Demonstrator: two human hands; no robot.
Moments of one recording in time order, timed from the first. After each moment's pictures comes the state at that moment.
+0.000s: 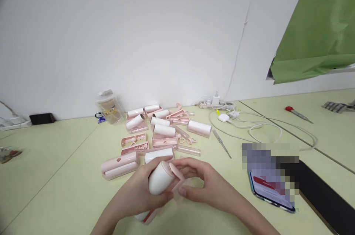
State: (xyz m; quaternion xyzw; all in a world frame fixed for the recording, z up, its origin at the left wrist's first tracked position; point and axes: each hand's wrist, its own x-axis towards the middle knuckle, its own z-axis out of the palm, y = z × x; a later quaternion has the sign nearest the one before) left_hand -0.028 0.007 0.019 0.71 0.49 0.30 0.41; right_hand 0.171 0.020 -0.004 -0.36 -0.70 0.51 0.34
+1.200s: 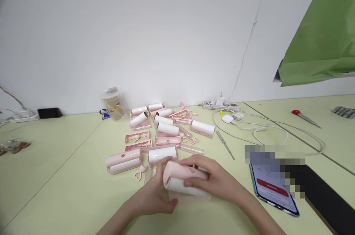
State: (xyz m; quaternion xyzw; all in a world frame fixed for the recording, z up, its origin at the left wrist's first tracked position) left_hand -0.029 0.014 -0.037 0.71 0.42 0.25 0.51; right_hand 0.189 0.036 -0.015 -0.38 -0.81 0.34 0.30
